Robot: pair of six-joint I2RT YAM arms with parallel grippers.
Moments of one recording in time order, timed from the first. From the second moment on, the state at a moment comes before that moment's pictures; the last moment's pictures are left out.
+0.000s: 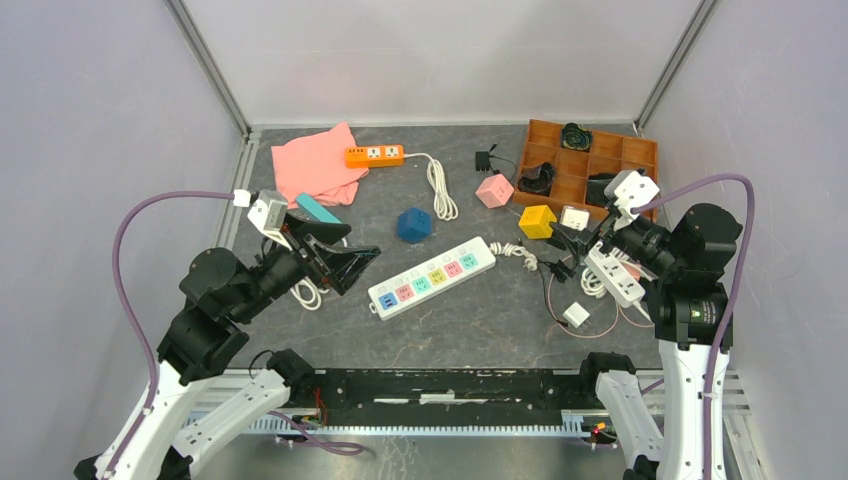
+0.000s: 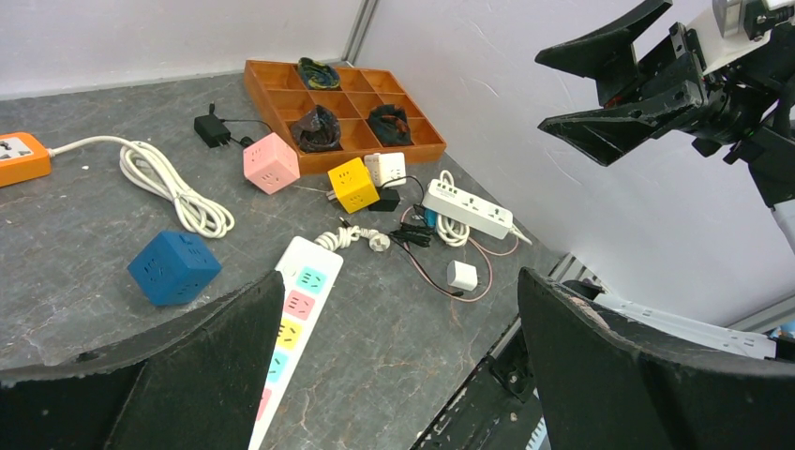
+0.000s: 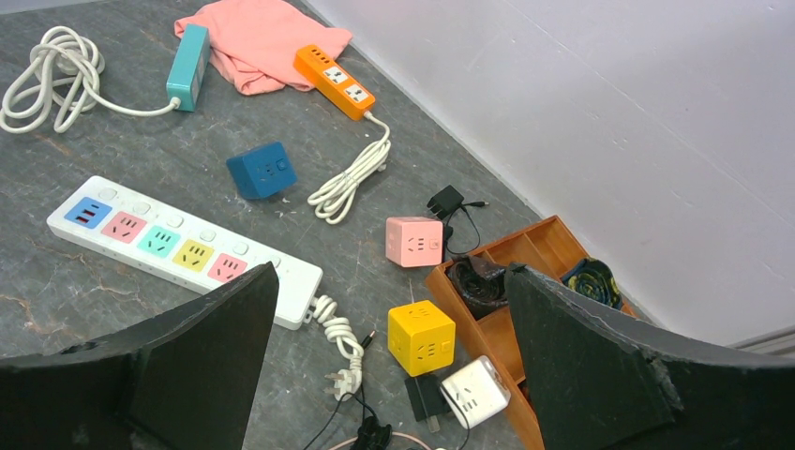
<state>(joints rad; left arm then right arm) -0.64 0.55 1.01 -0.43 0.18 -0.42 -0.10 0.69 1.07 -0.50 -0.83 -0.39</state>
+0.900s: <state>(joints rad) -0.64 0.55 1.01 -0.43 0.17 -0.42 -0.10 0.69 1.07 -0.50 -0.83 -0.39</state>
